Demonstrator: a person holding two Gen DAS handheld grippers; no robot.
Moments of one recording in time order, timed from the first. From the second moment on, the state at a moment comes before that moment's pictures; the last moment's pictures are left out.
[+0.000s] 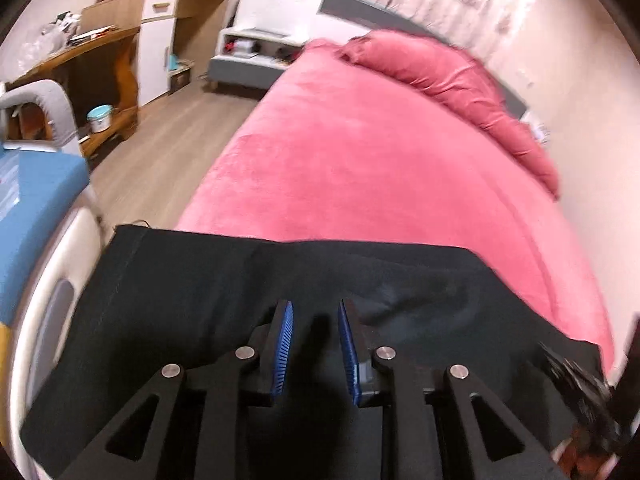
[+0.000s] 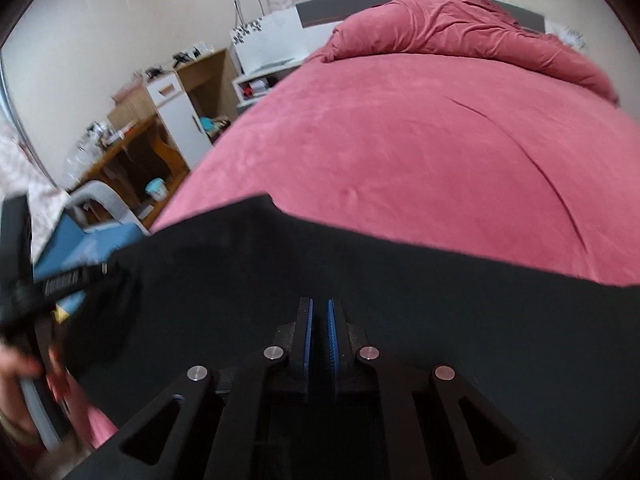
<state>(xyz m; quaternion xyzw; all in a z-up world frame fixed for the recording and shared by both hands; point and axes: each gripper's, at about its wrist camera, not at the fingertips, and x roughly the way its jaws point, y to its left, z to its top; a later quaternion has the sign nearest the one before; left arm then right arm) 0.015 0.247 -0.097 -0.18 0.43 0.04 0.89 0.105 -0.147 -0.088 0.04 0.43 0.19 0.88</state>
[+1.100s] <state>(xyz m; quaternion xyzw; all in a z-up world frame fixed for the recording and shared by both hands) -0.010 0.160 -0.117 -0.10 0.44 -0.04 0.89 0.011 -0.469 -0.074 0.26 0.40 -0.11 0.87</state>
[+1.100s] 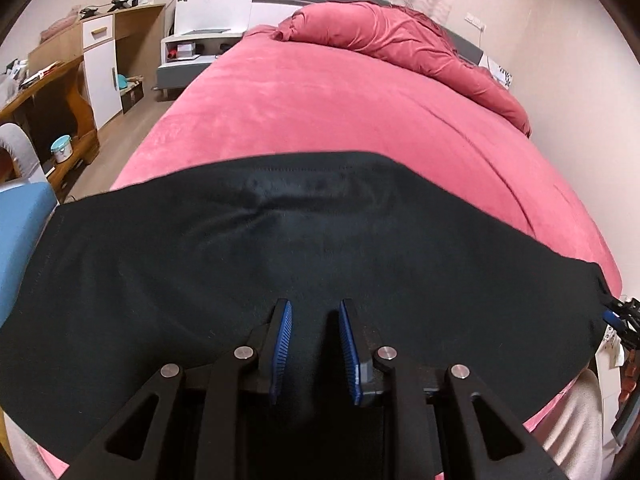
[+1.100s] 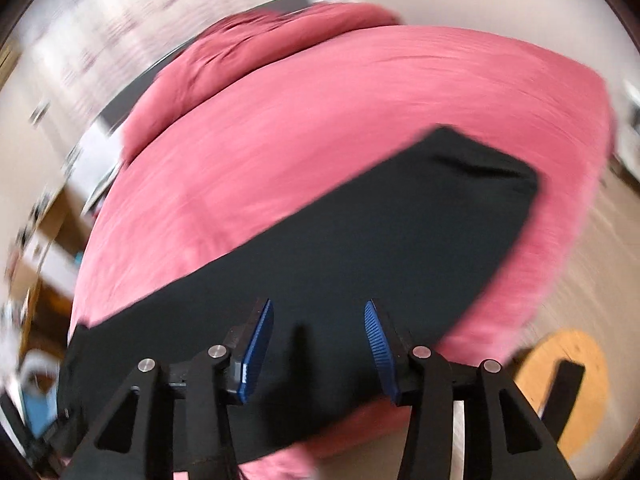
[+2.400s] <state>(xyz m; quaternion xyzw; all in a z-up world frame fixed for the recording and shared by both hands) -0.024 0.144 -0.132 -0.10 0.47 -0.01 0.88 0.028 -0.618 -0.155 0.51 0.26 -0.09 0.81</state>
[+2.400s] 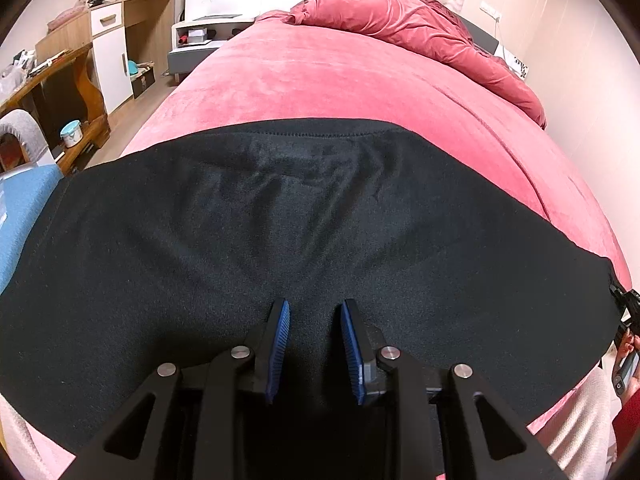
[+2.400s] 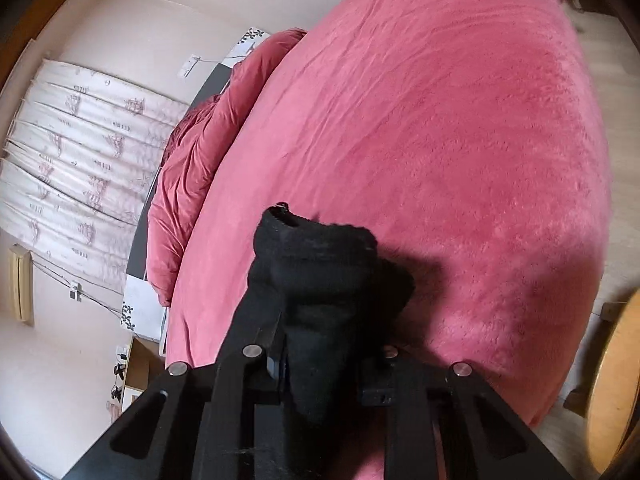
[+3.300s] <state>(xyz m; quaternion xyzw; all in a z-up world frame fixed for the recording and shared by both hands) -0.040 0.191 -0.118 -0.16 0.45 -0.03 0.88 0.019 -0.397 0.068 0.25 0.25 -0.09 0.93</state>
